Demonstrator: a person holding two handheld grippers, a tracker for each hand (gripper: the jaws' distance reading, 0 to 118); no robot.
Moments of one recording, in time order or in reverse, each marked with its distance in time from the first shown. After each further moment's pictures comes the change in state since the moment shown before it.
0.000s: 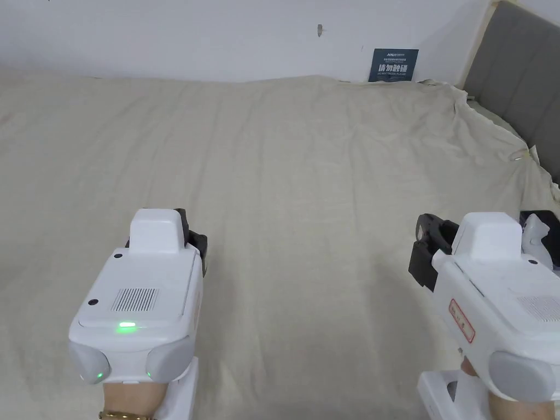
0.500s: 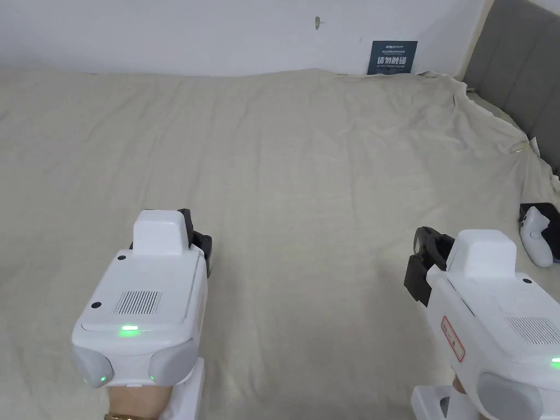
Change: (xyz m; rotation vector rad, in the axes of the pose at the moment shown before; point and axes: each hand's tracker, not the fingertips) left arm 0.008 -0.001 0.002 -0.006 -0.019 0.009; right arm 0.058 0.068 0.064 -0.016 -0.028 -0.021
